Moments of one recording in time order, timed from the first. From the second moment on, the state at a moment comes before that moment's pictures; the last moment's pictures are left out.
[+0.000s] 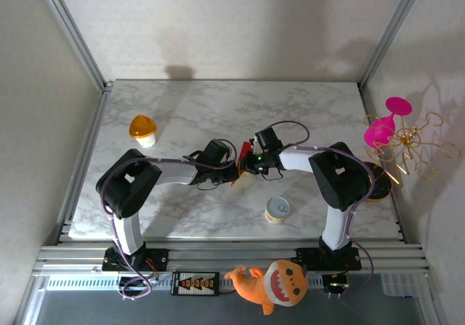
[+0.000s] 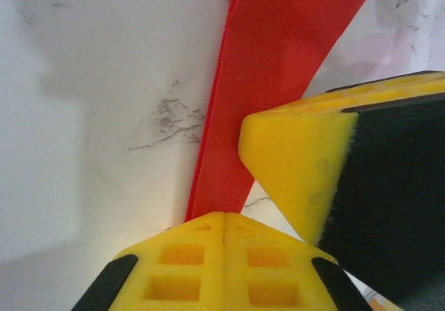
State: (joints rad) left arm -0.67 1.85 0.92 0.04 0.28 -0.87; right arm 0.56 1.88 0.98 -0.11 -0.46 0.66
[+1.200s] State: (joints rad) left arm -0.67 1.85 0.91 0.04 0.23 -0.87; right arm 0.48 1.92 1.05 -0.13 -0.45 0.59
